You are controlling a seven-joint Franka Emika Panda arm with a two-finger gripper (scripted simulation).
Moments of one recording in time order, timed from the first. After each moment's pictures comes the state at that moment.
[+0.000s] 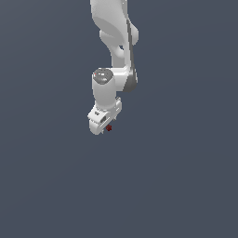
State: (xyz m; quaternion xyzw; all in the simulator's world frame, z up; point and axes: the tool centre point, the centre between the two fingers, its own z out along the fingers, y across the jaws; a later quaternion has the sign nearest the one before) arm -0.064 -0.056 0.096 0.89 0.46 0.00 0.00
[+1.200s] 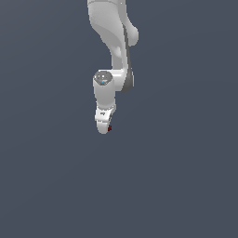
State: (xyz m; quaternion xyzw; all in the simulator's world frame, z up) arm -0.099 -0.059 0.067 0.78 0.63 0.00 0.00
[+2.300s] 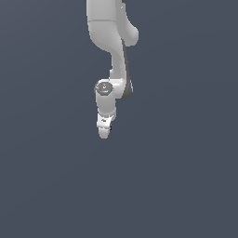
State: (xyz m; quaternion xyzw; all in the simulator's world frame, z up) arm -0.100 -0.059 0.017 0.77 0.63 0.00 0.00
